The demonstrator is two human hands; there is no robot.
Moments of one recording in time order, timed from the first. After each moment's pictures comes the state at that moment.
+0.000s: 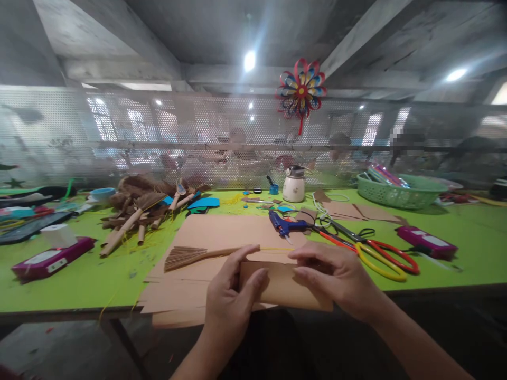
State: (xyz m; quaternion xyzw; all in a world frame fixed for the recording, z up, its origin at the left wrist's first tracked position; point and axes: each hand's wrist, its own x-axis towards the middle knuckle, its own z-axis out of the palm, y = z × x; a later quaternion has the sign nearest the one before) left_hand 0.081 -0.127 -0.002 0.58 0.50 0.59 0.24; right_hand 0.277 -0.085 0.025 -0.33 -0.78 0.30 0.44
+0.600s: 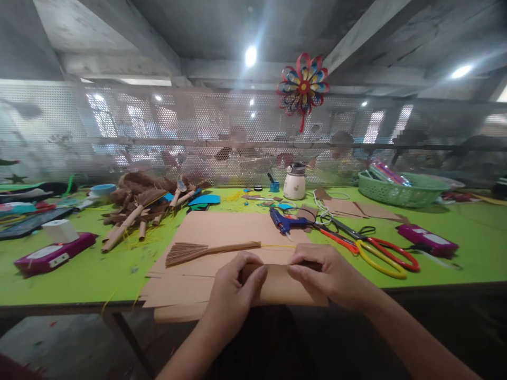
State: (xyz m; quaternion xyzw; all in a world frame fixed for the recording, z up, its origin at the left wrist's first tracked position) left_hand 0.067 -0.117 0.001 0.69 0.52 0.47 0.19; right_hand 0.272 -0.080 0.032 -0.33 -0.85 0.26 0.32
